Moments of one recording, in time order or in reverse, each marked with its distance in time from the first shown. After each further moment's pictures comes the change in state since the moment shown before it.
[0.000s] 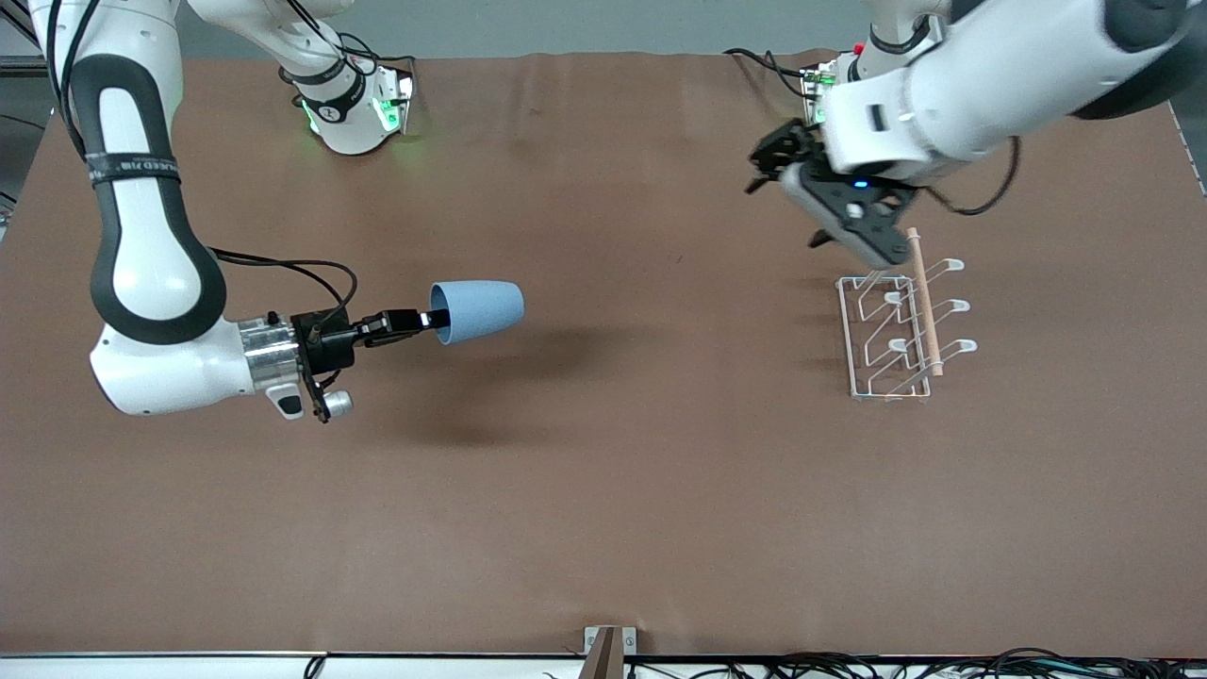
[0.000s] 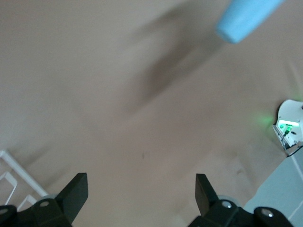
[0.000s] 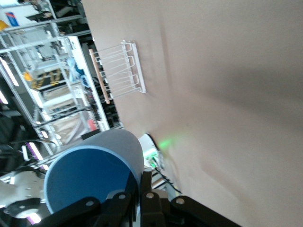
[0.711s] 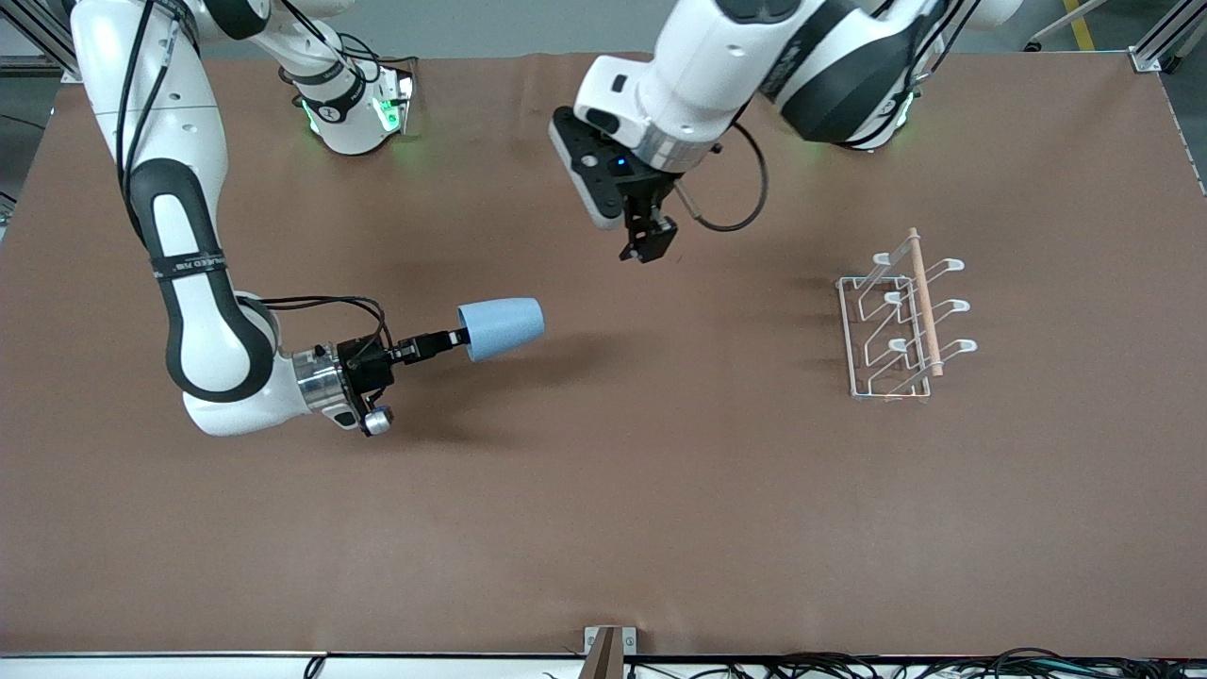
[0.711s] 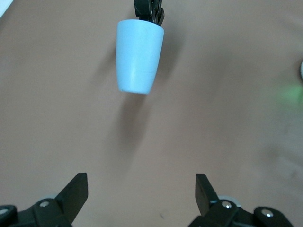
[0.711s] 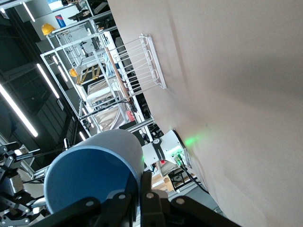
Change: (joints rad) left arm -0.320 0.158 -0.003 0.000 0.208 0.343 0.194; right arm 0.001 0.154 -0.002 -0.034 0.149 -0.050 -0.148
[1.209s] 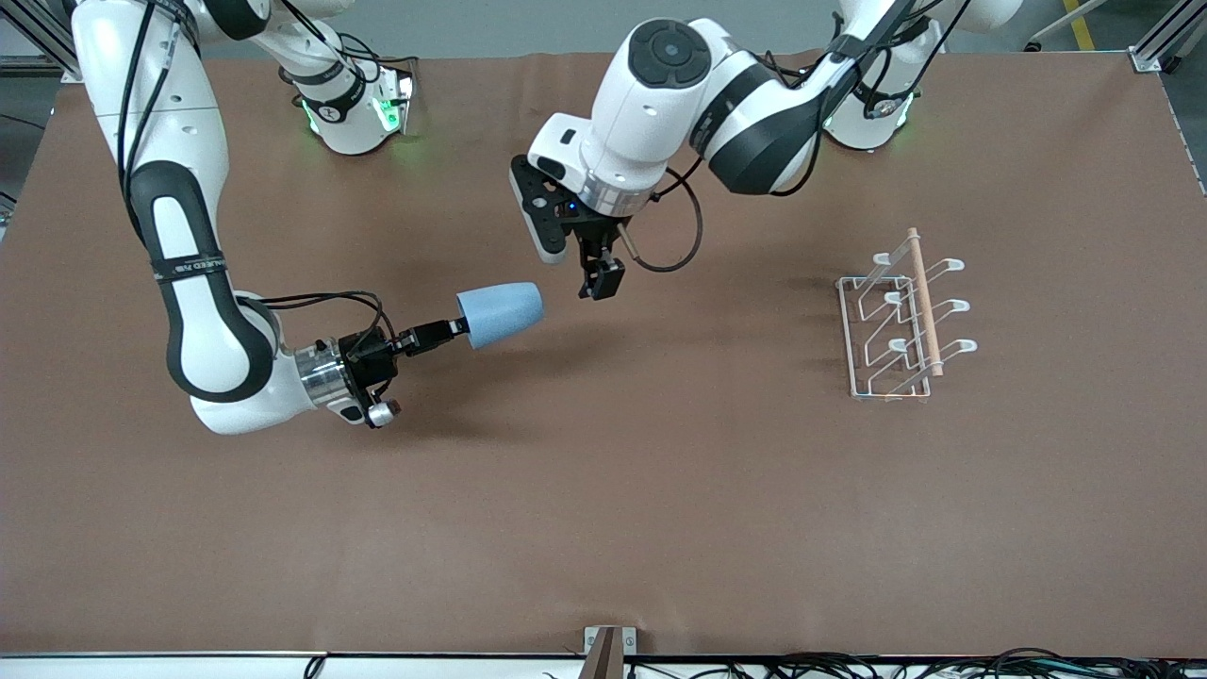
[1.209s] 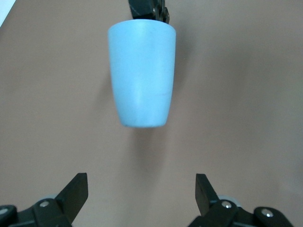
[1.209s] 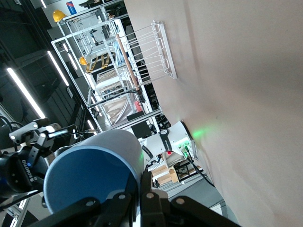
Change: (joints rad) left arm -0.063 0.136 0.000 0.019 0.109 0.160 0.013; right arm 0.000 0.000 -0.001 -0.005 0.026 -0.057 -0.032
